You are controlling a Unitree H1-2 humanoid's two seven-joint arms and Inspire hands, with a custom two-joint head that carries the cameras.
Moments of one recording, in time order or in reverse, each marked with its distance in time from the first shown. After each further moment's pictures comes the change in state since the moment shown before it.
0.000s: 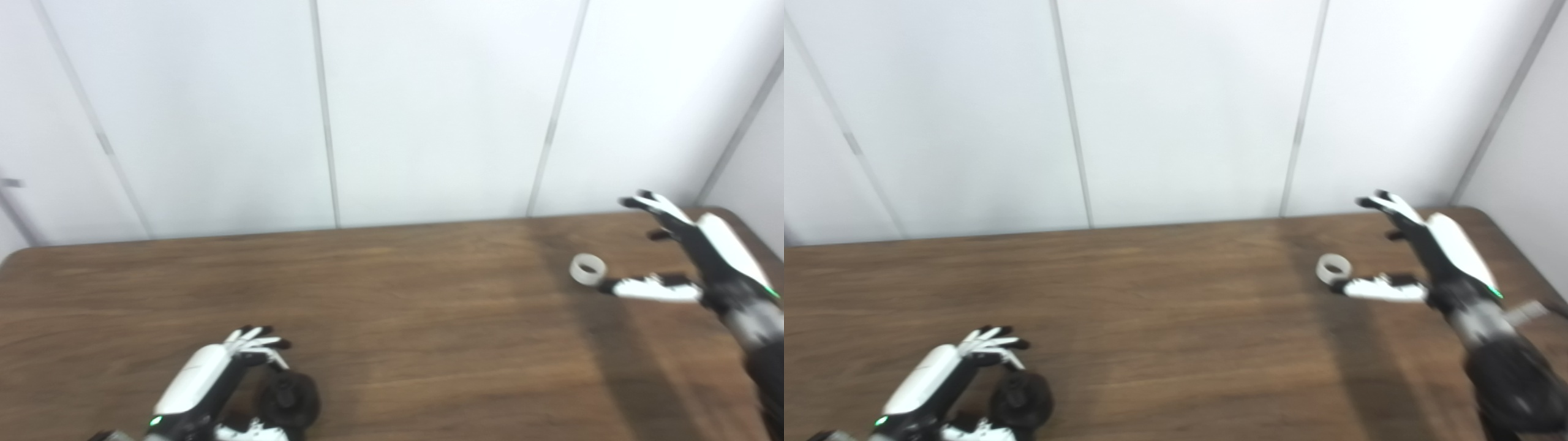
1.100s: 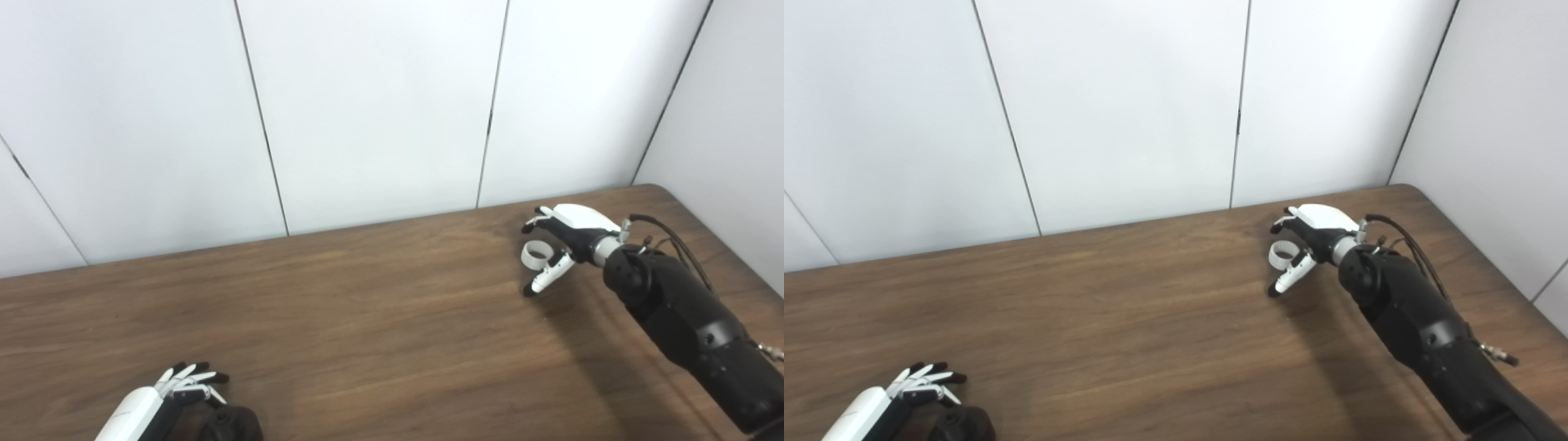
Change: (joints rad) left arm 0.030 0.016 0.056 0.058 0.002 -0.085 -0.005; right arm -0.347 -0.066 0.363 0.517 -0.264 0.014 0.153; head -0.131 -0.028
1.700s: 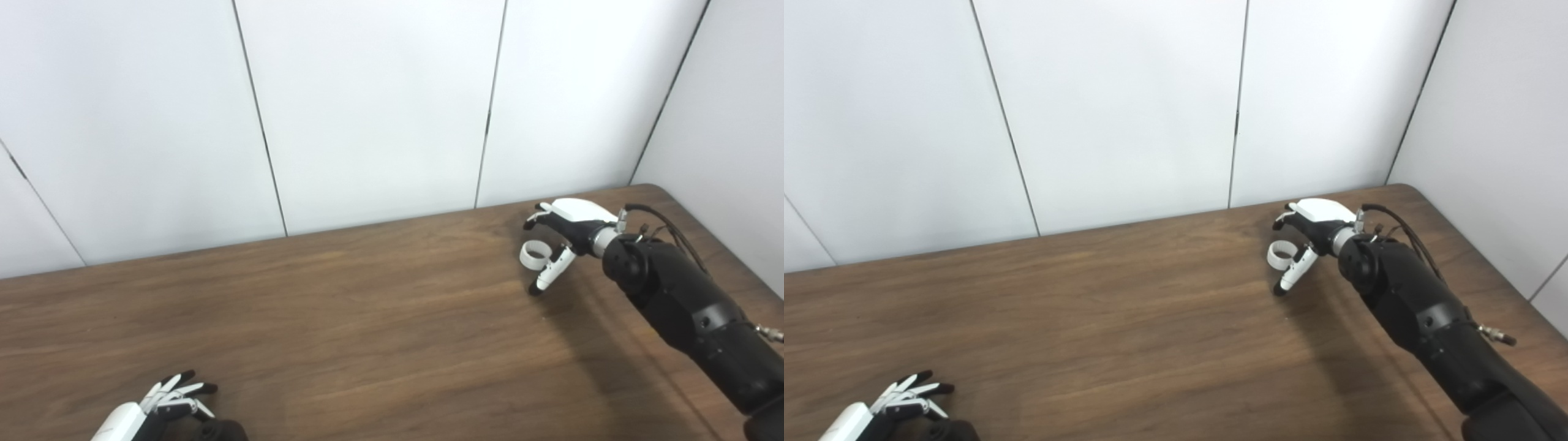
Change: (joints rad) left arm 0.033 0.019 0.024 0.004 -0.067 -0.036 -0.022; right arm -0.031 -0.032 0.026 0.042 0.001 -0.012 0.036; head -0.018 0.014
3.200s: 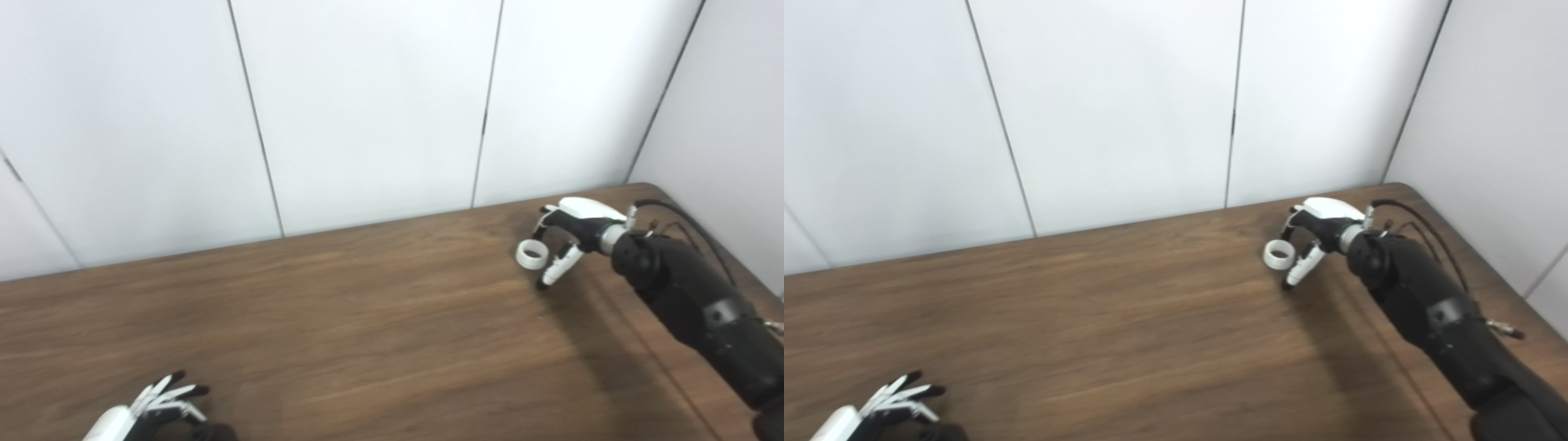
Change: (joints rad) left arm 0.020 0.005 0.019 -0.026 0.000 0.001 -0.013; right arm 0.011 -0.024 -0.008 0.015 0.059 -0.032 -0.032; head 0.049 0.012
